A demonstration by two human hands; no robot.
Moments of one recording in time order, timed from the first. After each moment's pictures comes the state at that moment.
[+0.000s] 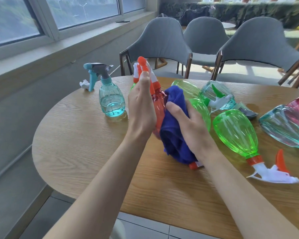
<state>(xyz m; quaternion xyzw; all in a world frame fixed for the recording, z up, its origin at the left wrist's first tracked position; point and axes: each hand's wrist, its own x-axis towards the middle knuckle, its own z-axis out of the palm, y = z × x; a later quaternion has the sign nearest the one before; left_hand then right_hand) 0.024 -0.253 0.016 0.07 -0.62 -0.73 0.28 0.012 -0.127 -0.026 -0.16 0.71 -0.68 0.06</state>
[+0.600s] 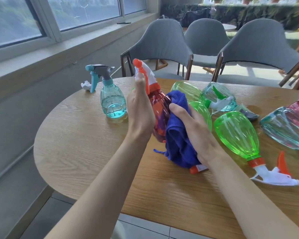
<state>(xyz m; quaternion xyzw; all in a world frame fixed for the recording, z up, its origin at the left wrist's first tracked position) 0.023 -0.253 0.017 0.13 -0.56 -0.77 0.28 0.013 -0.123 -0.019 -0.12 0.67 -0.72 0.14</state>
